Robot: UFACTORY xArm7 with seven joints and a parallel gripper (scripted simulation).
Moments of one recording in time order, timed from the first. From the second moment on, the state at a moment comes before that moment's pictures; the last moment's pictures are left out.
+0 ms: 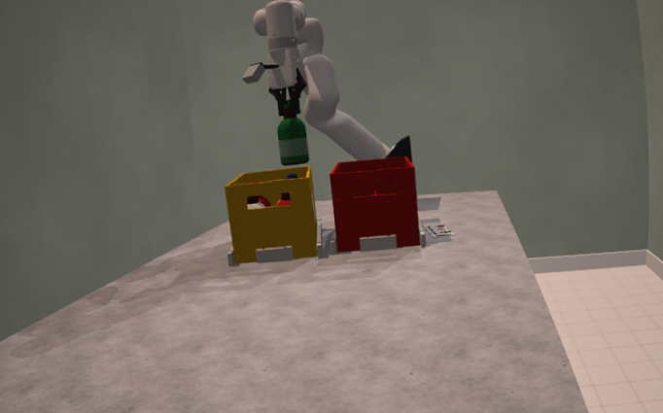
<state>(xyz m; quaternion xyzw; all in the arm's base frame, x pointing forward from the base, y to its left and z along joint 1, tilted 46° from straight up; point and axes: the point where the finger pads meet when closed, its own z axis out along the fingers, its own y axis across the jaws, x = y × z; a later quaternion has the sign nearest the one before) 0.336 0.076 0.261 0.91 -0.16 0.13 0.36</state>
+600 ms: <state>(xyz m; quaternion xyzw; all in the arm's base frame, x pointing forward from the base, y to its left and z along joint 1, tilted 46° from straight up) 0.322 0.095 0.240 0.91 -0.16 0.13 0.36</state>
